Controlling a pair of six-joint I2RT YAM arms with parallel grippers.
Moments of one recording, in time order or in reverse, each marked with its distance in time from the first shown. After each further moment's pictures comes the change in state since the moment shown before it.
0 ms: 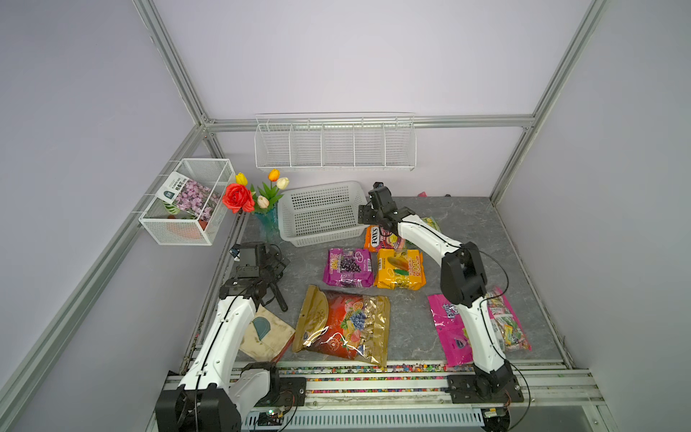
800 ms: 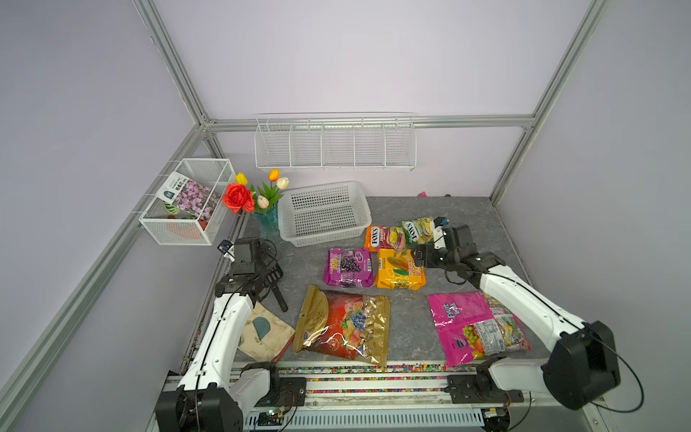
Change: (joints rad) left arm 0.034 0.005 0.048 -0.007 -0.138 0.021; right arm -0.158 -1.014 -1.112 -0.003 -0.226 -0.118
